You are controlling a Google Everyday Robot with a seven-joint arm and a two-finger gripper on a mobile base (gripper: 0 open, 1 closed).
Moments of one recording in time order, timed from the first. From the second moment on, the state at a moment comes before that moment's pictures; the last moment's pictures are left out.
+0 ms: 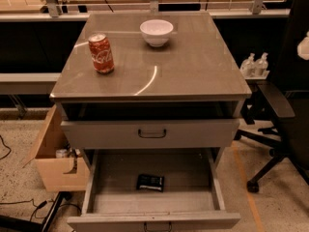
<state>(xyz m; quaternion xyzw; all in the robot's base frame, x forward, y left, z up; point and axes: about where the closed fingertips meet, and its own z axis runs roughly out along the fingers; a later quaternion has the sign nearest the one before) 0.435 -0.215 1.140 -0.54 0.75 -0.11 0.37</state>
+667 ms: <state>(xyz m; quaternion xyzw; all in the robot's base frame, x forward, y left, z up) 0.435 -0.210 1.125 -0.54 0.74 -0.11 0.38</state>
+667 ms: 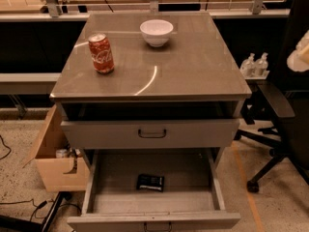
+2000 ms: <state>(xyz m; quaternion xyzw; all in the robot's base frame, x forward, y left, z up) 0.438 -0.169 0.881 -0.56 0.74 -0.04 0.37</state>
